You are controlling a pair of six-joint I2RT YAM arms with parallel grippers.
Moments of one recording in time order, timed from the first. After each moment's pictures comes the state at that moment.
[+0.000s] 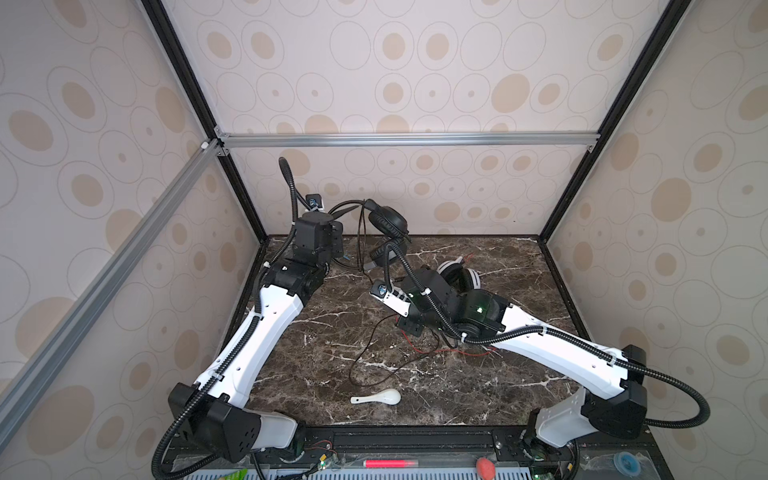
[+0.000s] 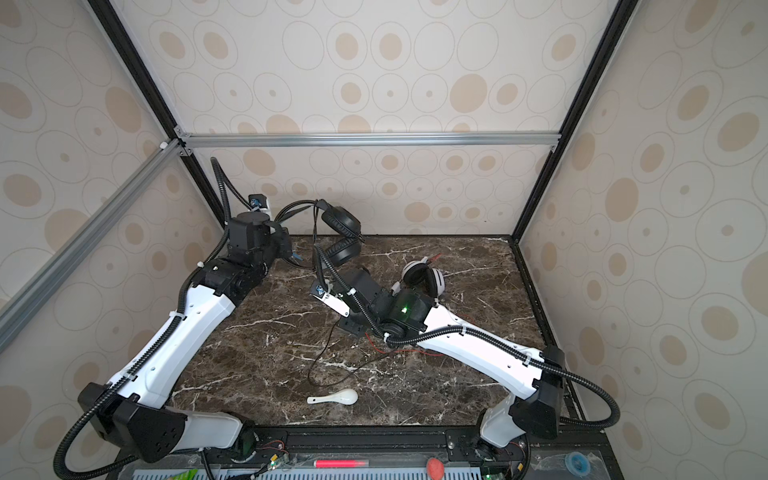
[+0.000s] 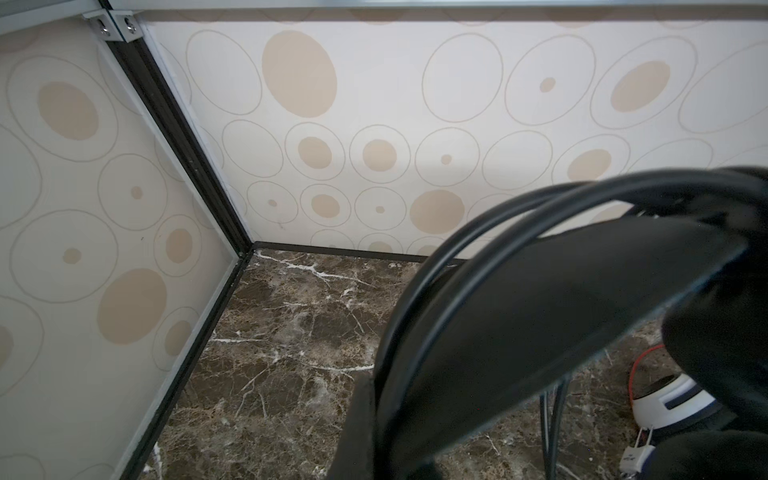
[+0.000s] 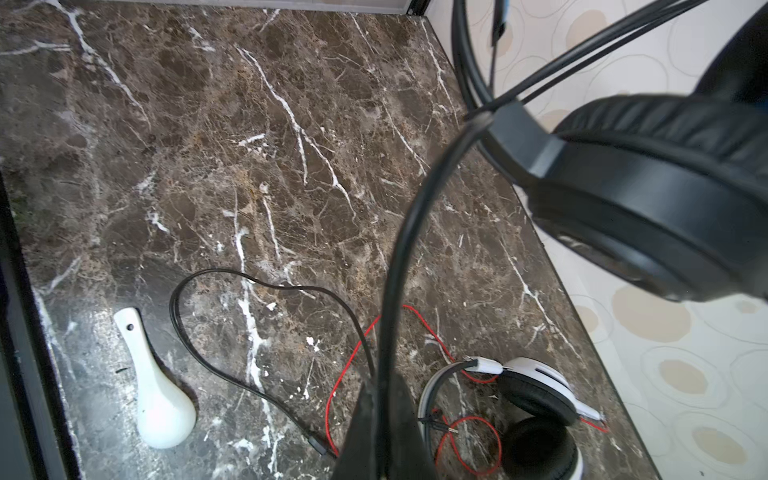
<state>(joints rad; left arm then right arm) -0.37 1.37 1.46 -0.49 -0.45 -0.18 1.06 1.51 1.56 -0.77 0.28 -0.32</state>
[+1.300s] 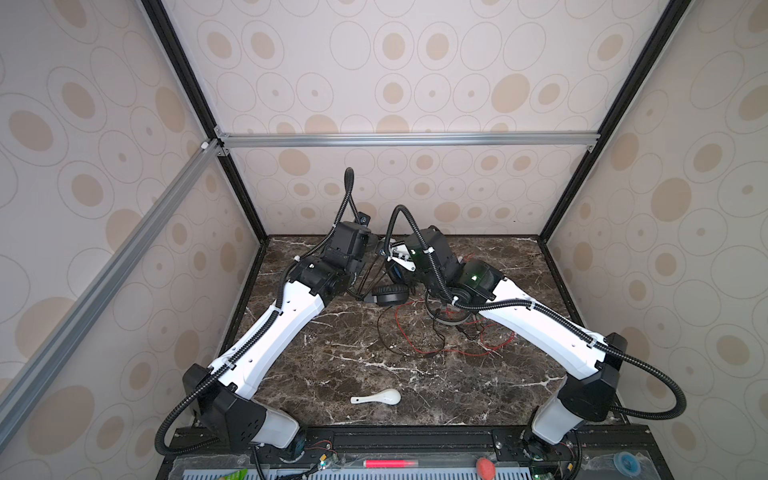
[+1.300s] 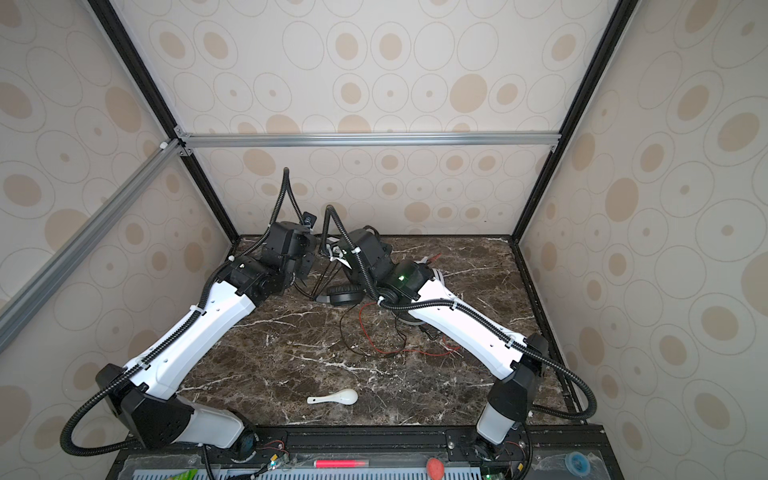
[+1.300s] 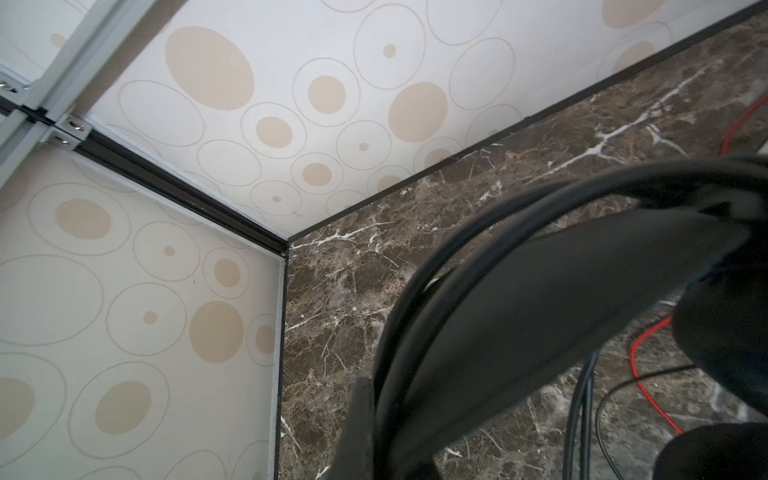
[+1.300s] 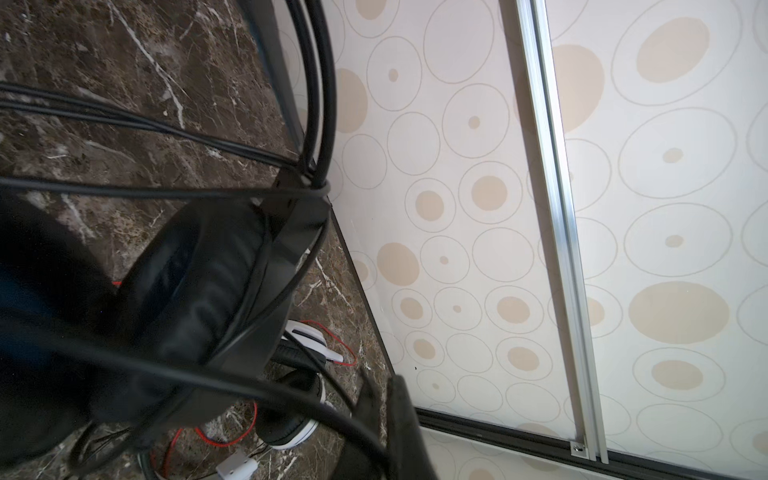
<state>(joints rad) -0.56 1.44 1.55 -0.77 -0.60 0.14 0.90 1.66 1.79 -0.65 0.68 -0.80</state>
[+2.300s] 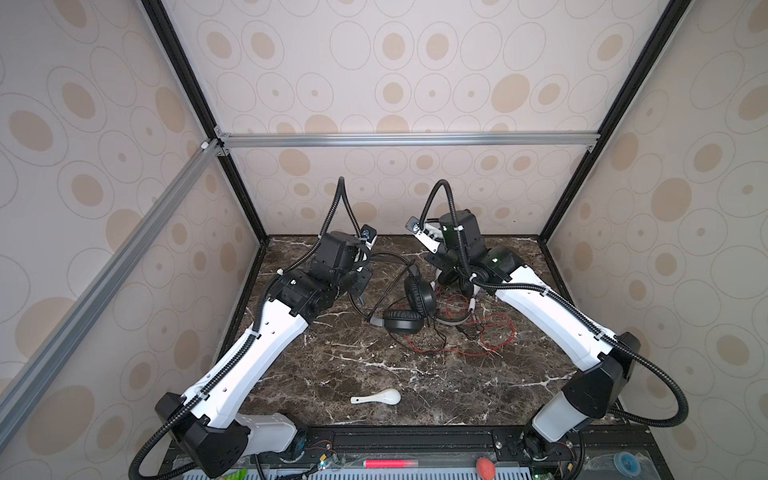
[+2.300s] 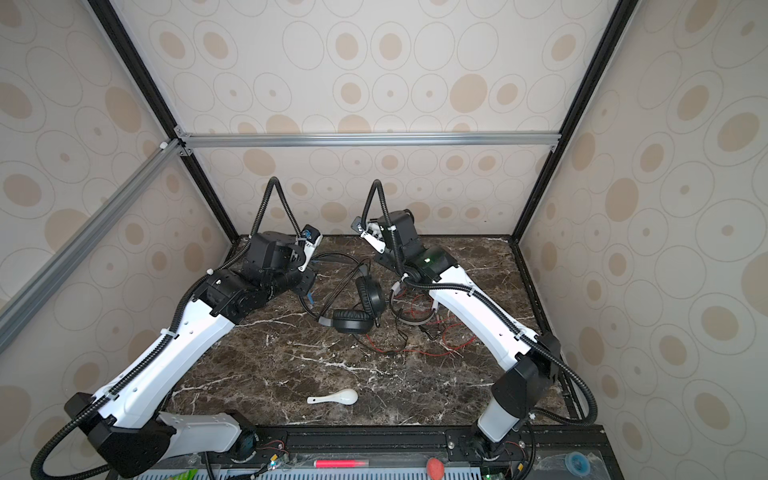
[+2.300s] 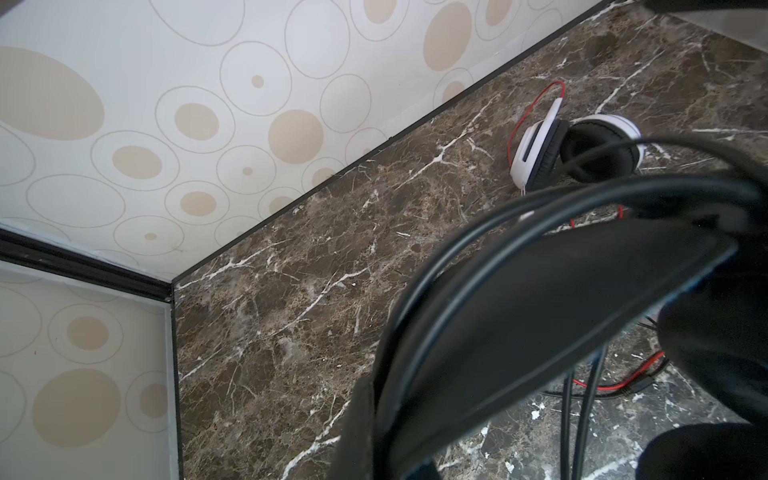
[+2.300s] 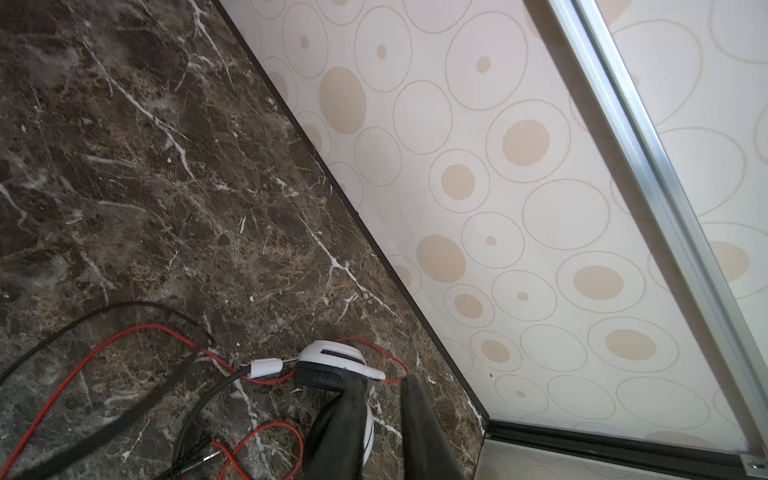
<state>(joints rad) -0.59 1.29 1.47 -0.80 -0.25 0.14 0.68 1.61 1.69 -0.58 0.36 -0.62</state>
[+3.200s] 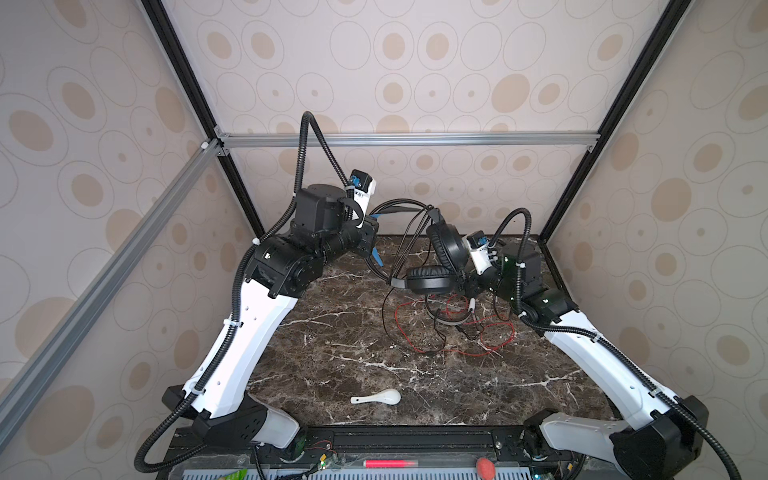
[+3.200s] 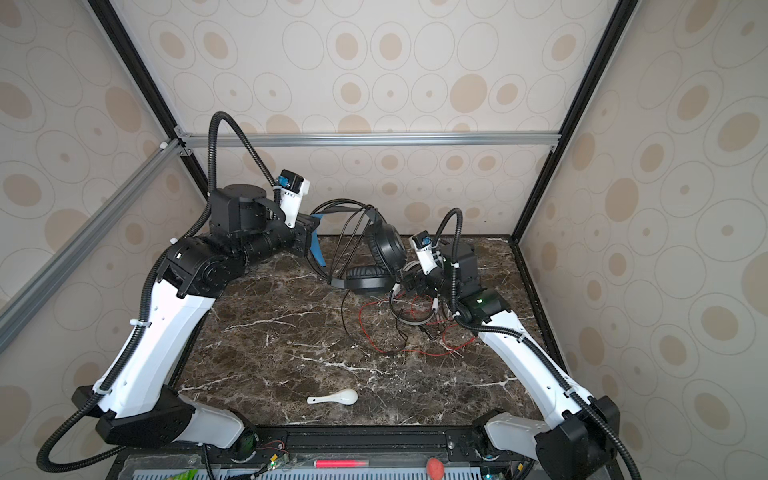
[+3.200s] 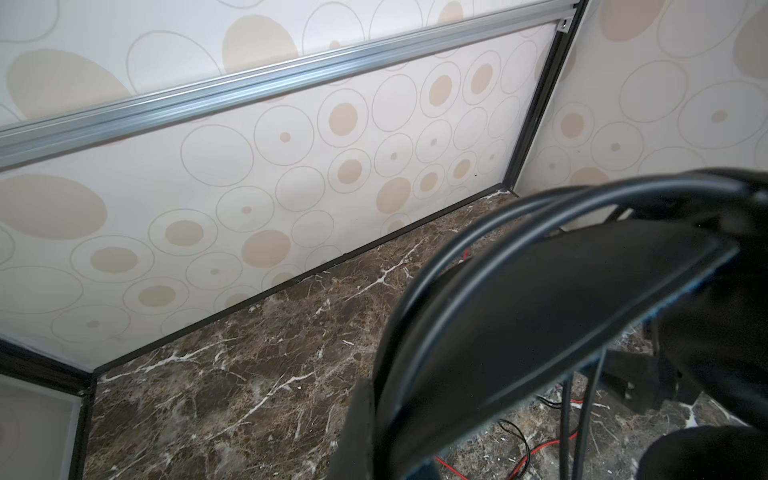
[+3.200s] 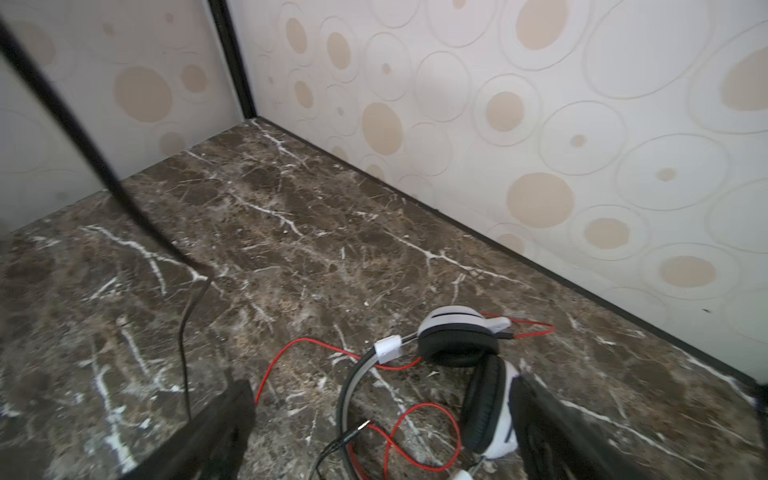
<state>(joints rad) -0.59 1.47 2.03 -0.94 -0.08 -0.02 0.43 1.21 1.11 -0.30 -0.17 -0.13</state>
